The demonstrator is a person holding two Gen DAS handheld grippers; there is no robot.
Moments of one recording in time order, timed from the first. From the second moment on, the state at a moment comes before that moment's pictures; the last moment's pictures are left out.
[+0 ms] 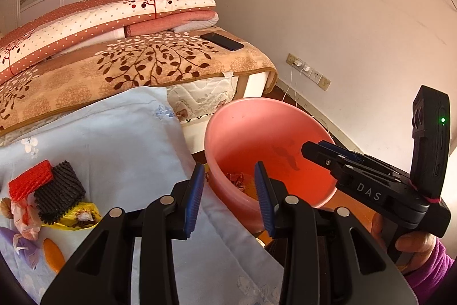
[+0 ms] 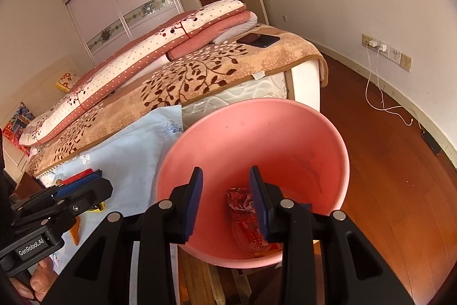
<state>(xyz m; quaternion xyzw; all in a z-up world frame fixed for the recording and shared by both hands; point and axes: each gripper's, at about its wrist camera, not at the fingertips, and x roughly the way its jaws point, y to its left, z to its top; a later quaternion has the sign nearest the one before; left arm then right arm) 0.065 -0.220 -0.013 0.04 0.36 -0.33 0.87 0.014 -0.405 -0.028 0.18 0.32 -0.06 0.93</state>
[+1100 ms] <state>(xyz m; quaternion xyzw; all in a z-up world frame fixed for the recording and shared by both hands) 0.046 -0.007 -0.029 -0.03 0.36 -0.10 0.93 0.037 -0.234 -0.032 0.06 0.37 0.11 0.92</state>
